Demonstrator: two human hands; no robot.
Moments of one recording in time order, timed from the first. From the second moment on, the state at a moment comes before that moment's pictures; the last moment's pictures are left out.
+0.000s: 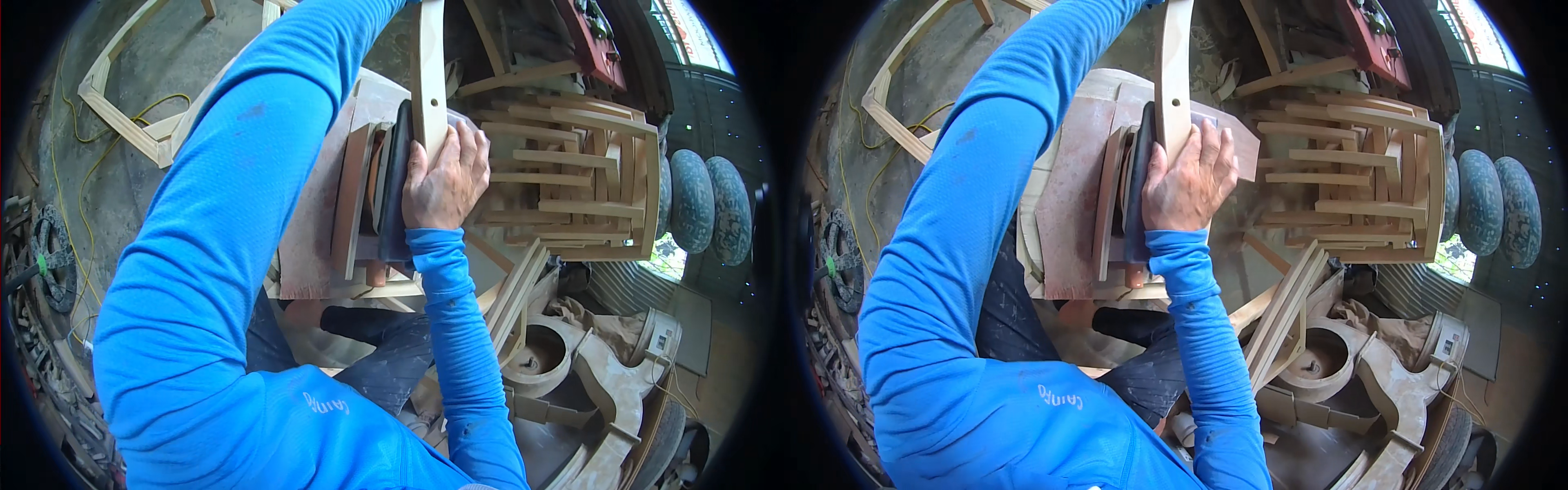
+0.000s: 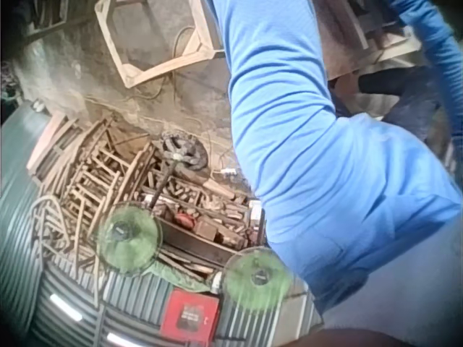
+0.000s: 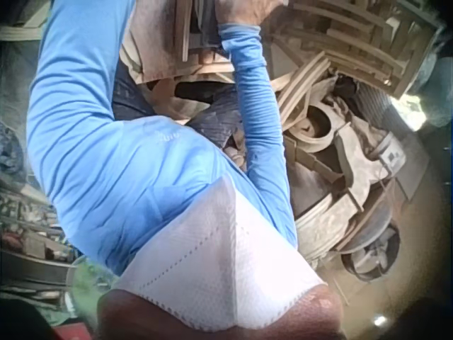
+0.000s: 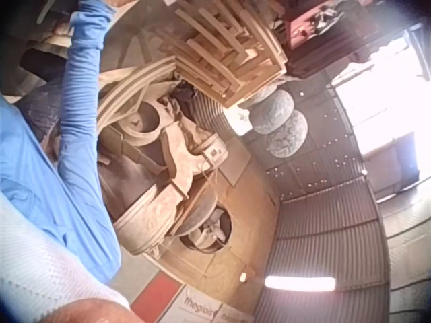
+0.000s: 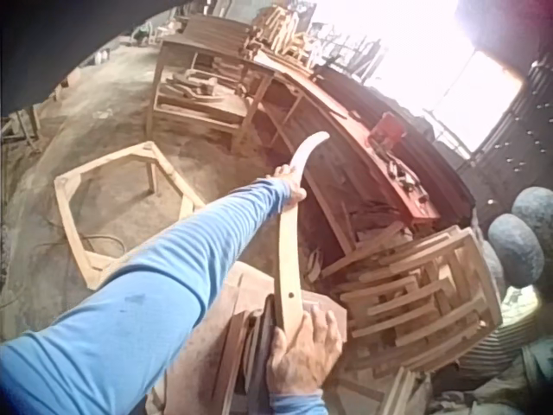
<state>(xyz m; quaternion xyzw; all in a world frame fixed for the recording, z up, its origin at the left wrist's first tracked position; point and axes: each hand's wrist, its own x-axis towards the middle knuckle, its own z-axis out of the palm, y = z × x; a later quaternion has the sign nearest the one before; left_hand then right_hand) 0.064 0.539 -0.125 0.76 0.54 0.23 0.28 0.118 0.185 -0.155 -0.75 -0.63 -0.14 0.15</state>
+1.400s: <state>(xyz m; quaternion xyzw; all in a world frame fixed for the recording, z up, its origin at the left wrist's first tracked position) 0.033 0.050 -0.155 0.83 0.50 0.17 0.17 0.123 -0.384 -0.111 -0.77 -0.59 0.14 0.20</state>
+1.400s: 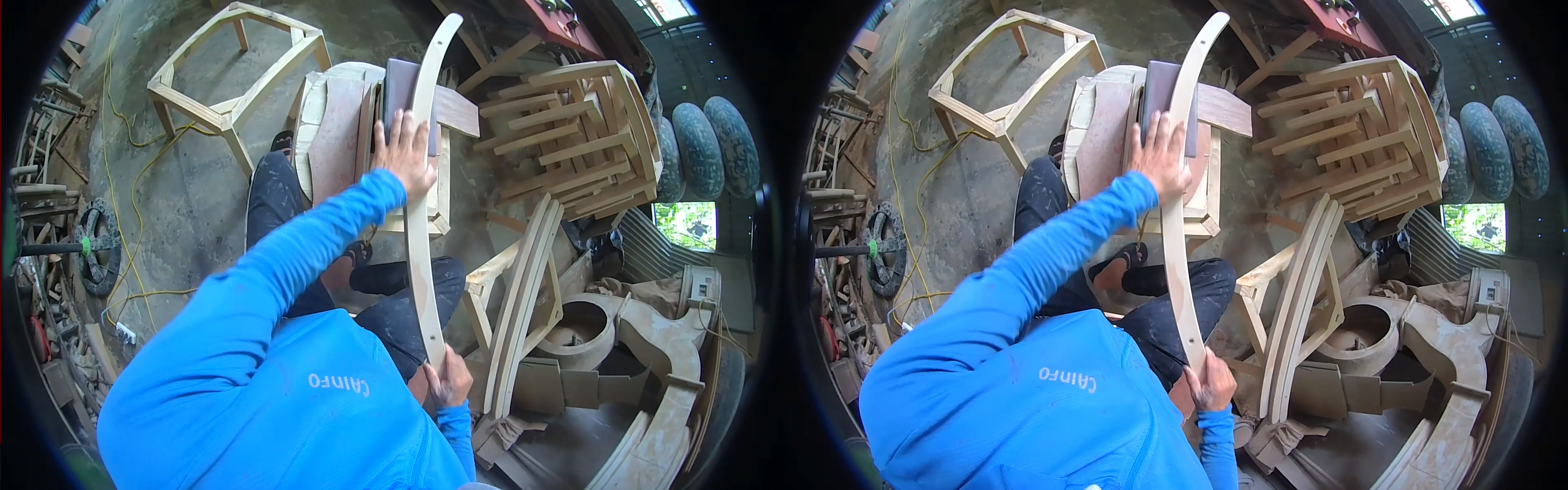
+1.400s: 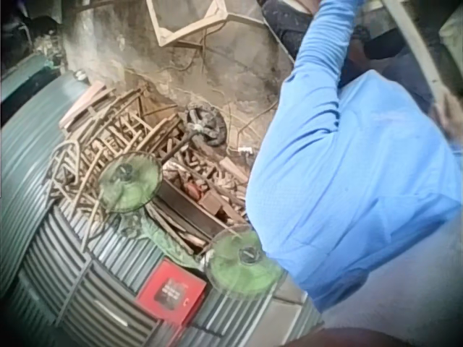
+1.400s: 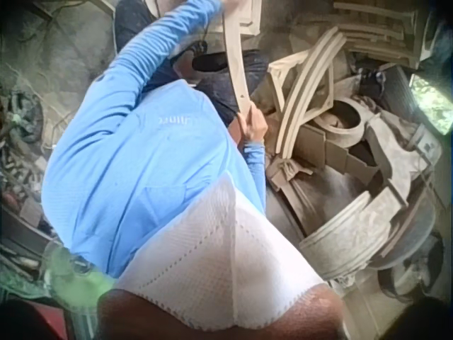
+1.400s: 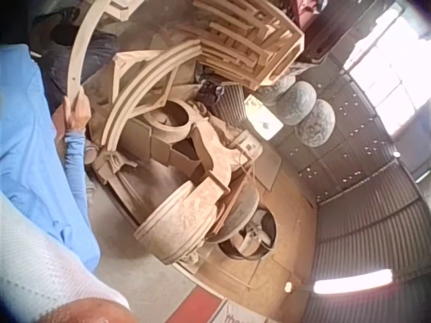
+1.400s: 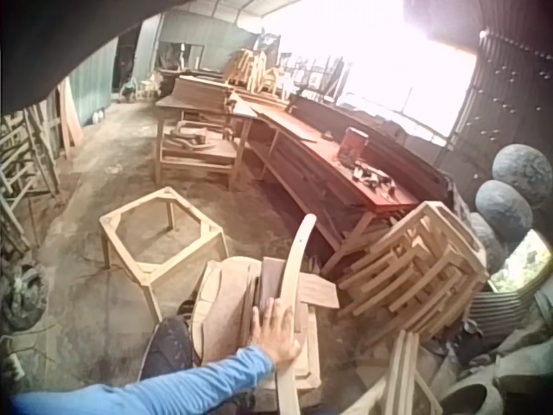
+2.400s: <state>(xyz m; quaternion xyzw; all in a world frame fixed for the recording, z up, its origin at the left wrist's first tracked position) 0.048 0.461 -0.130 0.80 0.49 0.19 0.29 0.114 0.160 -0.153 -0.74 -0.63 -0.11 0.22</state>
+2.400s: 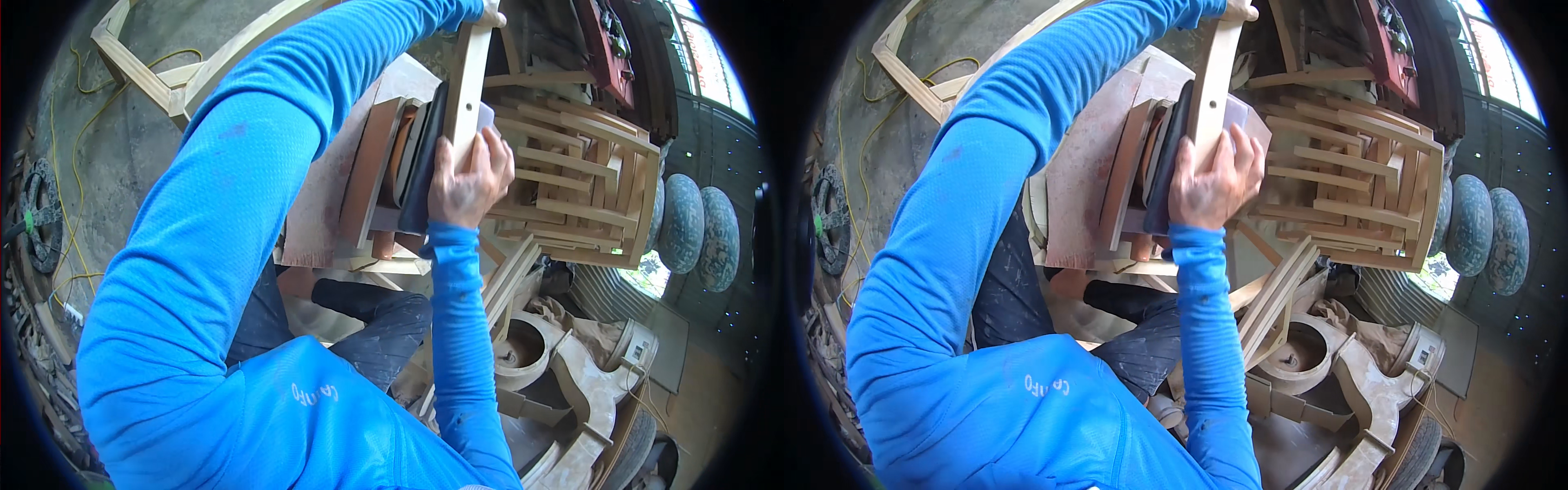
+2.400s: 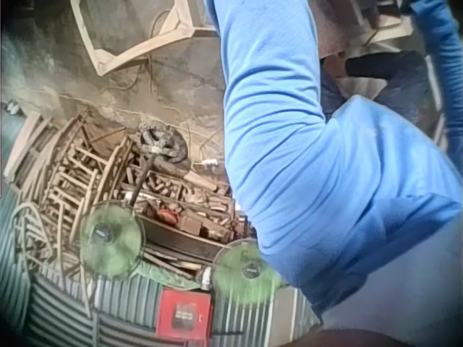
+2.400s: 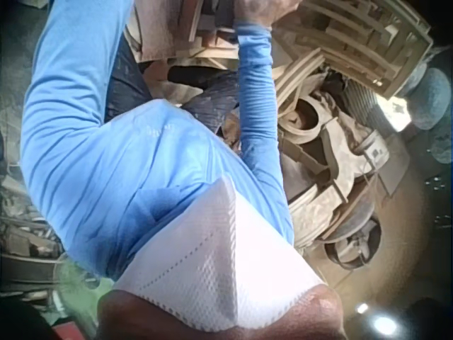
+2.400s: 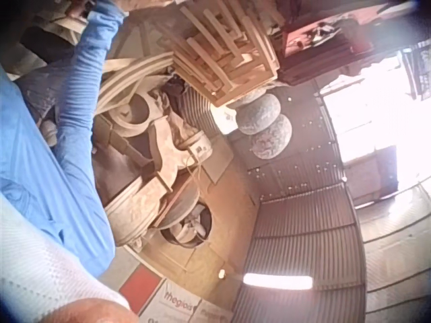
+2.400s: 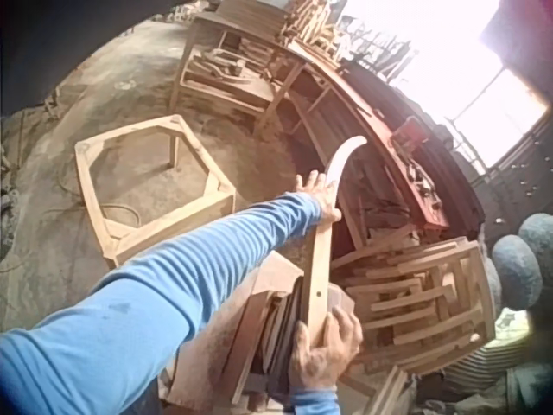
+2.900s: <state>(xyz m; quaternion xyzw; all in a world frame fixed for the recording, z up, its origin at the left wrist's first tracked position) 0.036 0.407 -0.153 0.78 0.57 0.19 0.16 0.118 0.112 -0.153 -0.71 -0.66 -0.10 0.23</state>
